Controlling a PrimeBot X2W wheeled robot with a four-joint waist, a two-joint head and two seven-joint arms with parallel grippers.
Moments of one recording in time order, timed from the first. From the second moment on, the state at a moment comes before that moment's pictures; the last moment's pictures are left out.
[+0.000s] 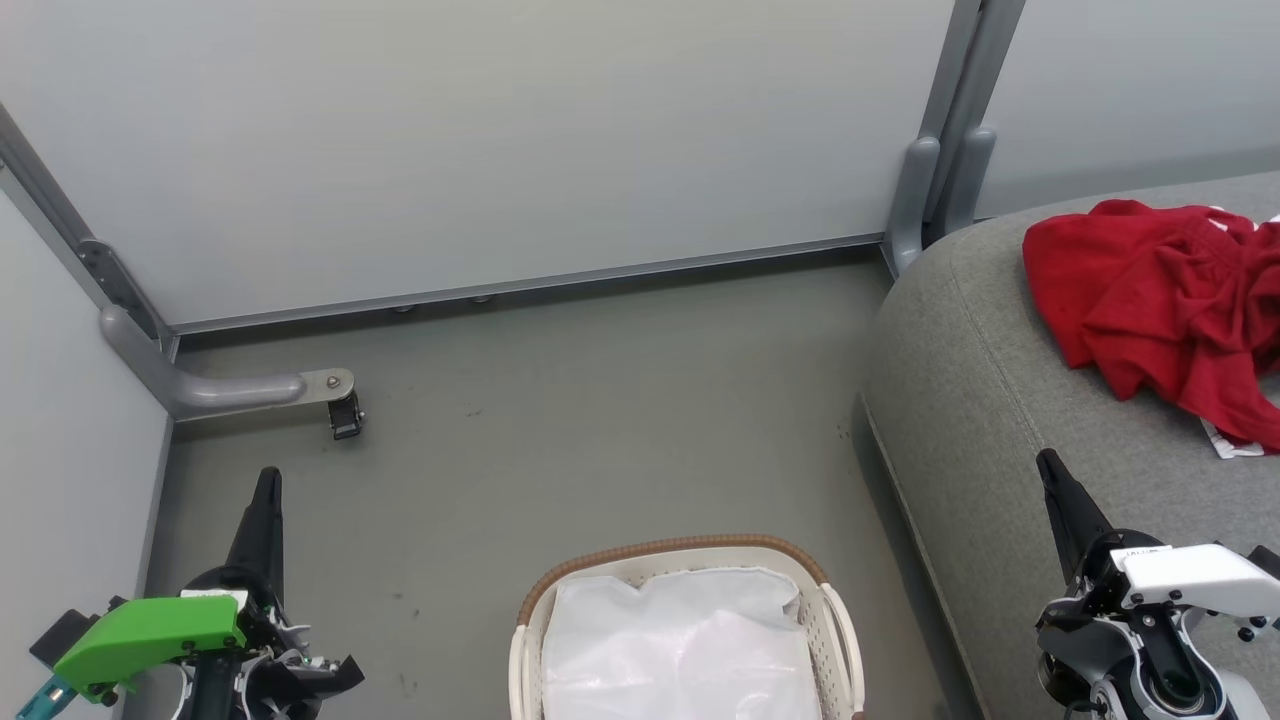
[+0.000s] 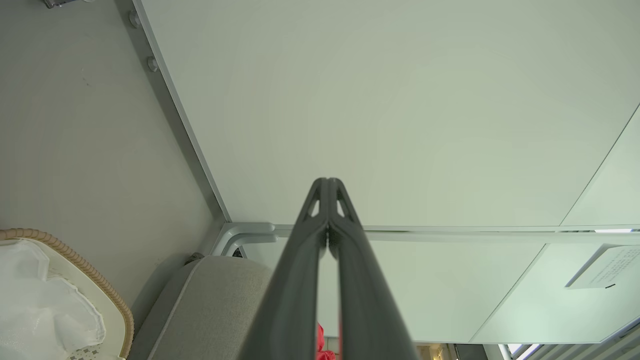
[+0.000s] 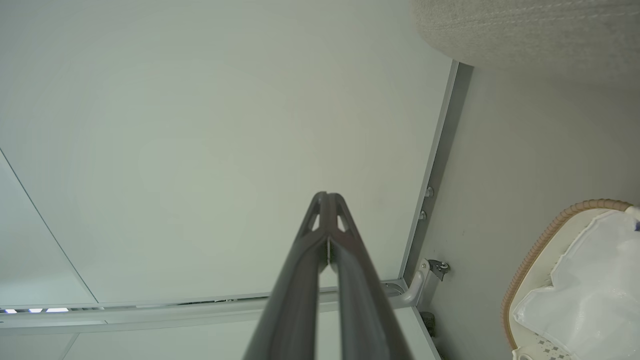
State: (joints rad) left arm -0.10 0.06 0.10 0.24 -1.63 -0.13 0.11; right arm -0.11 -0.05 -0.11 0.25 1.61 0.13 0.11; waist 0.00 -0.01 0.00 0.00
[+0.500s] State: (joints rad) left arm -0.10 0.06 0.10 0.24 -1.62 -0.13 0.11; right arm -0.11 -0.05 -0.11 0.25 1.61 0.13 0.11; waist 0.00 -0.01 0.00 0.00
